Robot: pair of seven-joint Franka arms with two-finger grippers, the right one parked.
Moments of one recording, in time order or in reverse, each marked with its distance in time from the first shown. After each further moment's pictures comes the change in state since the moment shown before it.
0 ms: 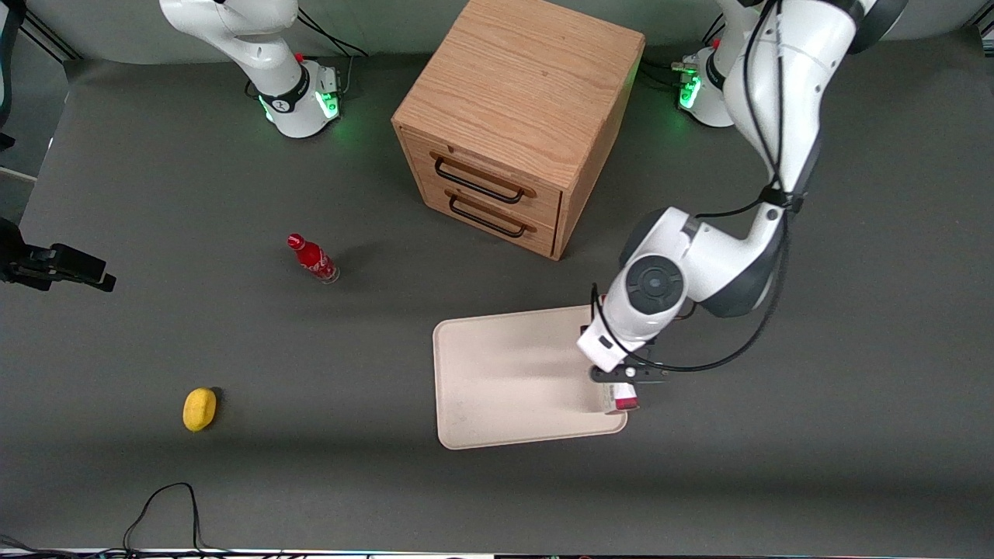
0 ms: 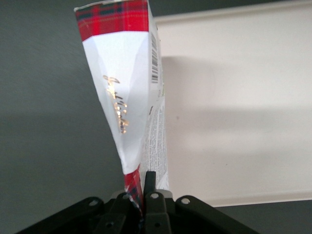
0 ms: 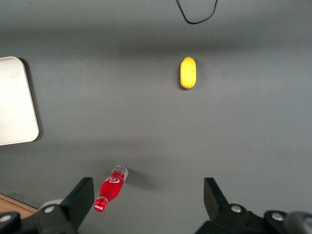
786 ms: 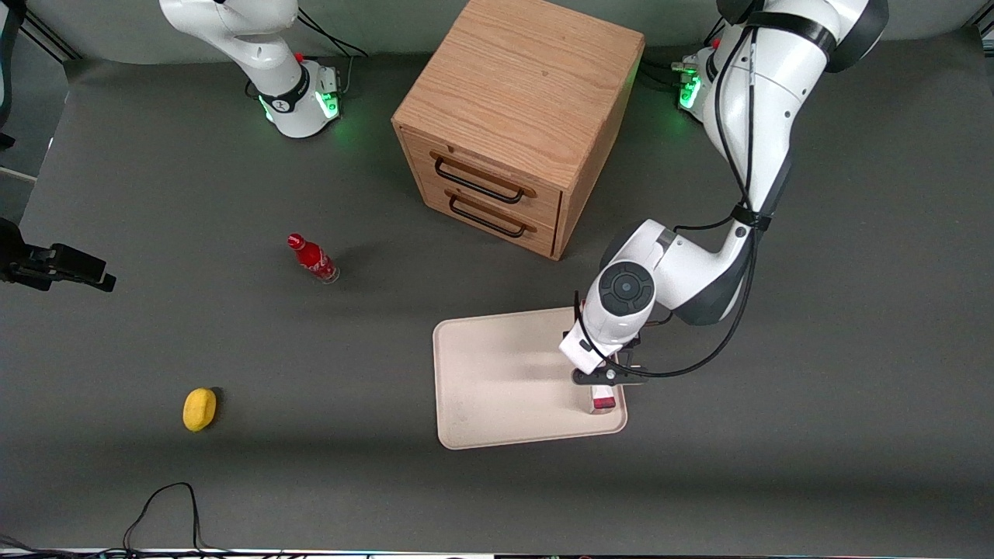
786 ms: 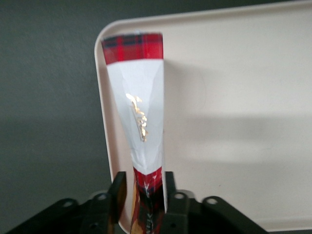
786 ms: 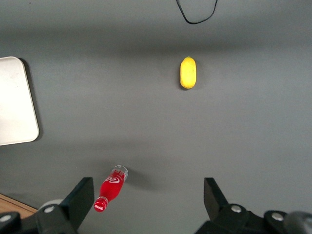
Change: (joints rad) arm -0.017 0.047 0.012 0.018 0.034 0.090 -0.044
